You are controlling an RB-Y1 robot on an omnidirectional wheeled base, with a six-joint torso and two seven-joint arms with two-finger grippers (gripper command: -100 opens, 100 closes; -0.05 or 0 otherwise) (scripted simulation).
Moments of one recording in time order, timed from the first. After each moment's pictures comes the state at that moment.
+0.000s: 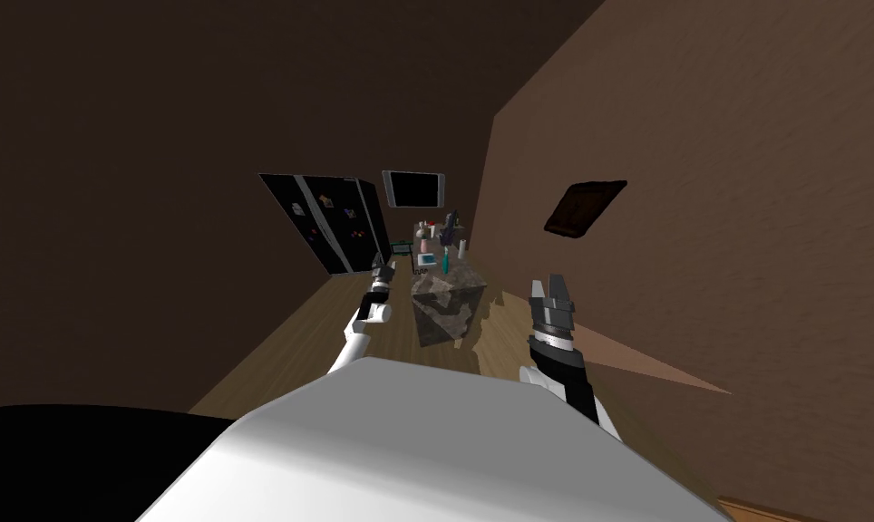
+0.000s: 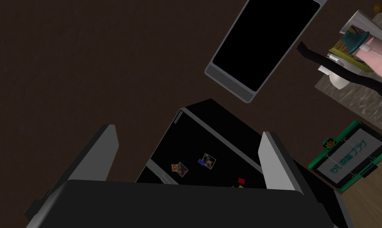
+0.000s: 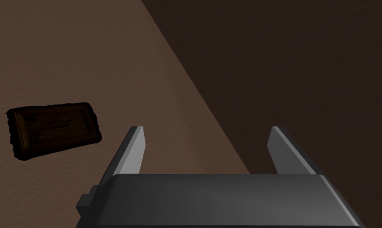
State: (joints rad) left arm -0.01 0.16 0.11 -1.66 0.29 -0.41 0.26; right arm 0.53 -0.02 -0.03 -2.23 0.01 -0.57 0.14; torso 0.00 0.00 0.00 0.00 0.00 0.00
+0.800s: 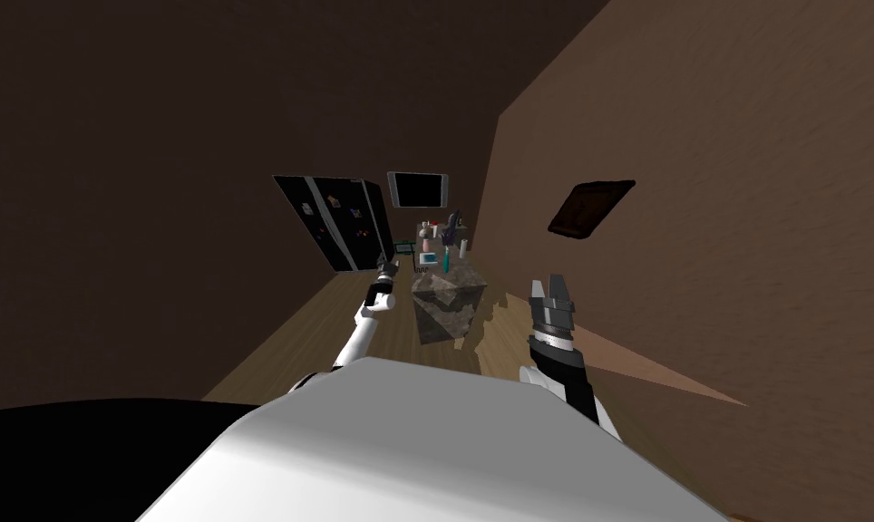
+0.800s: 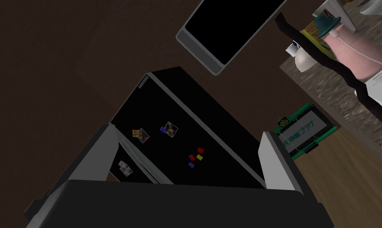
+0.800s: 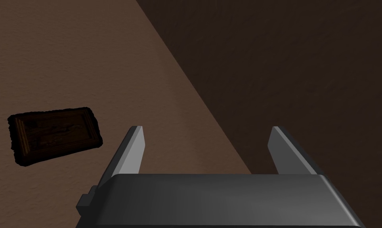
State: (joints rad) left arm -0.20 0.16 0.17 -1.44 0.38 -0.31 0.36; right arm 0.53 -0.02 -0.03 -2.23 0.01 -0.57 0.14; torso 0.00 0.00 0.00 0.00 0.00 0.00
